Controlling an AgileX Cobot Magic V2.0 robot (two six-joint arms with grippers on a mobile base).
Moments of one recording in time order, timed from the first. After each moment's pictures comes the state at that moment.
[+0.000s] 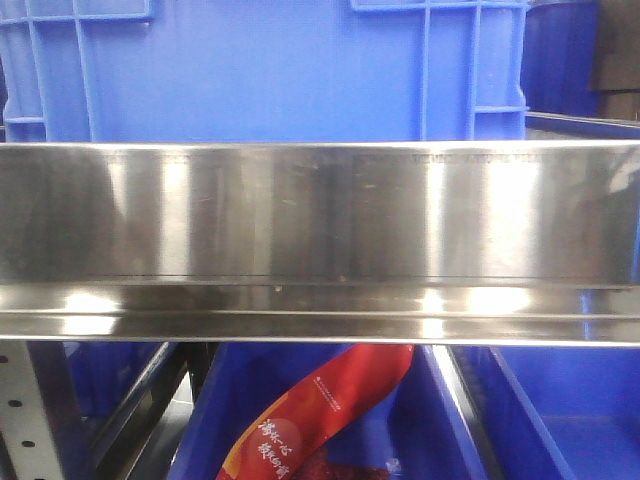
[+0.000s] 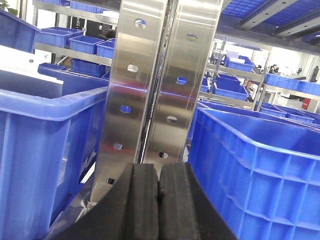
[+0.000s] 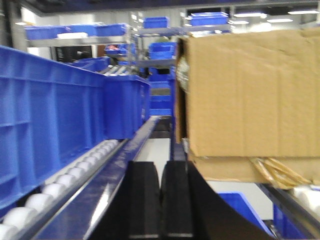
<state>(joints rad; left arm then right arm) 0.13 0.13 -0.43 -0.28 0.30 0.07 -0.25 0.00 0.00 0.00 -0.06 0.09</state>
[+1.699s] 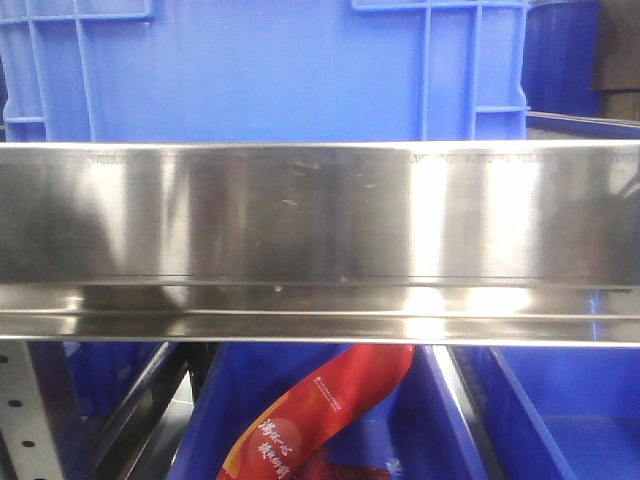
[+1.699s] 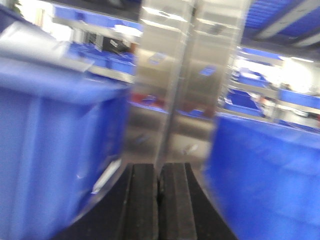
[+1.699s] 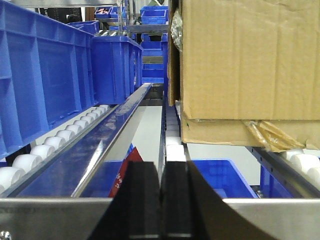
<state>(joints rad) 0.13 0.05 -0.20 -0.24 0.07 0.07 -0.25 0.00 0.00 0.01 0.06 0.05</state>
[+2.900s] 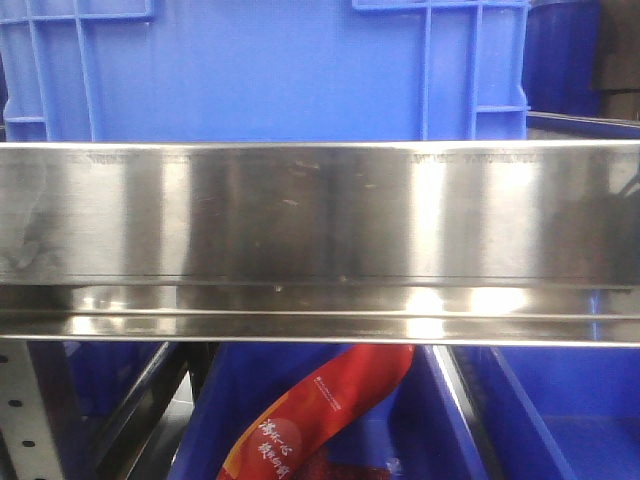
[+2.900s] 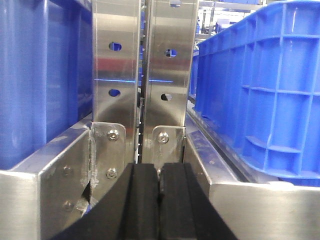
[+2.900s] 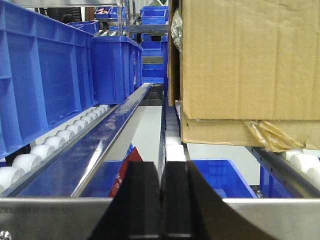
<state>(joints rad) -0.03 0.01 0.00 -0.04 0.02 0.00 -0.25 0.00 0.00 0.01 0.06 0.05</state>
